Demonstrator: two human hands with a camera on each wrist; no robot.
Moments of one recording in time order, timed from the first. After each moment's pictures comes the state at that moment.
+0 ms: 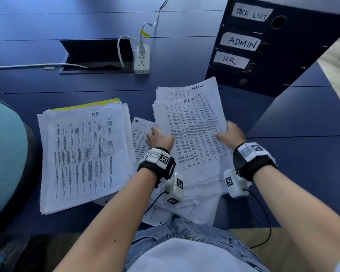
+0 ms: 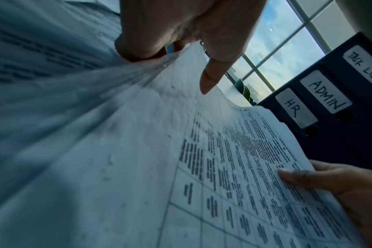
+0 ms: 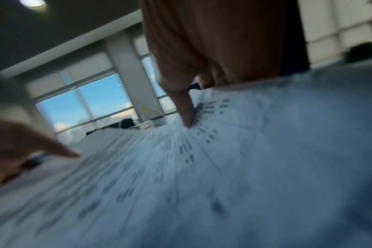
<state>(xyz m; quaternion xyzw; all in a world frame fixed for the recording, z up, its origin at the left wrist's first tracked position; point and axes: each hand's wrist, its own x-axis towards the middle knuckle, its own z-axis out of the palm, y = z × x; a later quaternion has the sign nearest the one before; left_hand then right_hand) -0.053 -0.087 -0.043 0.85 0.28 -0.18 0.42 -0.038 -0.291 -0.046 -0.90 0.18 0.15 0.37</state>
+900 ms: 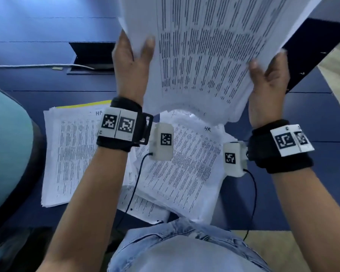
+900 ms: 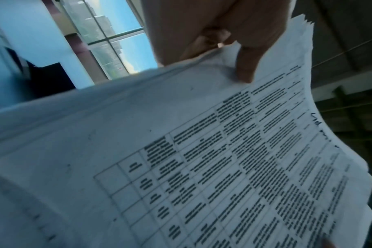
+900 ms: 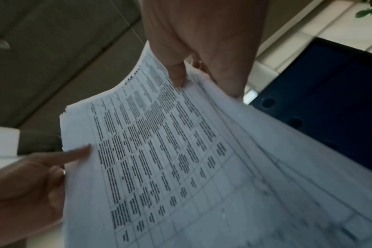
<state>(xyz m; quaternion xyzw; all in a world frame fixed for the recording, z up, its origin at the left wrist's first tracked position) -0.023 -0.055 0.124 0.62 -0.06 0.23 0.75 -0.038 -0.272 0.098 -0.64 -0.08 -0.22 0.73</state>
